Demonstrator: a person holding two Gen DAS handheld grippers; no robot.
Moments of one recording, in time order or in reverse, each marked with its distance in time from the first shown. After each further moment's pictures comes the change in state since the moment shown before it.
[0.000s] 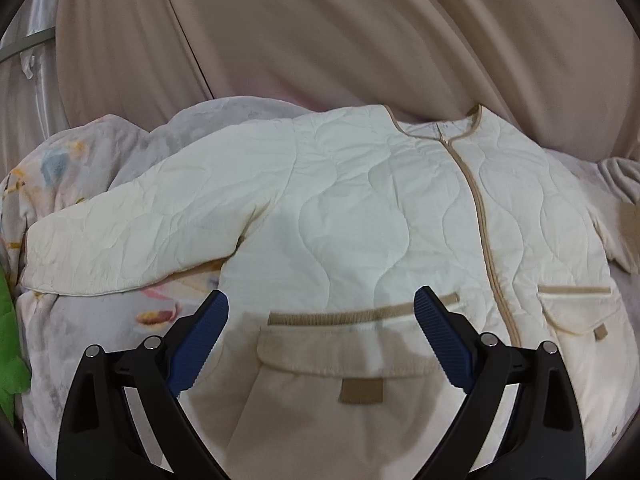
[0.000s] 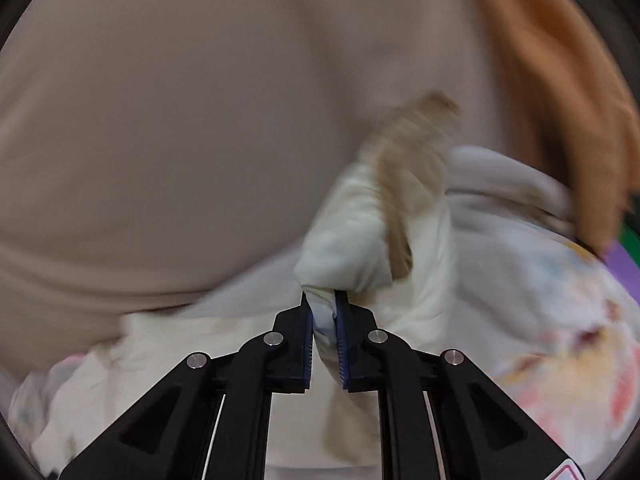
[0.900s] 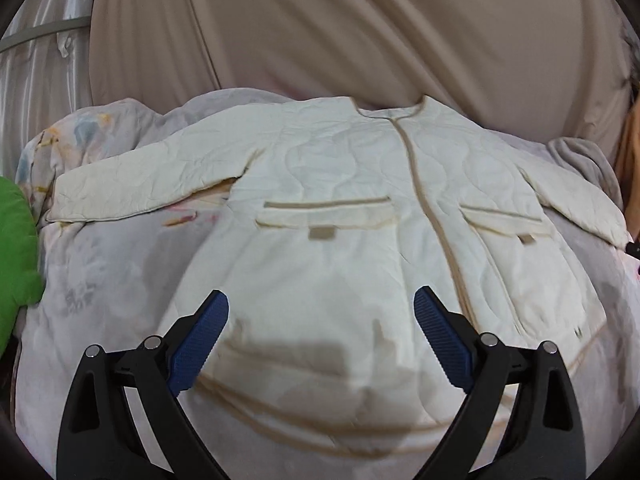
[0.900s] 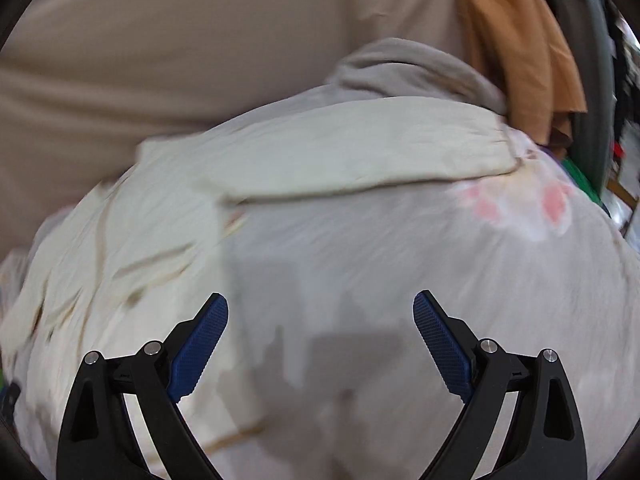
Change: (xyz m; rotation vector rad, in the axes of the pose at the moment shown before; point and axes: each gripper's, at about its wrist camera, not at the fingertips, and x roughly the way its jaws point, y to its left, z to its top) left arm -0.110 -0.003 -0.095 -0.006 -0.032 -0.058; right arm -0.136 -0.088 -0.159 0.060 0.193 -0.307
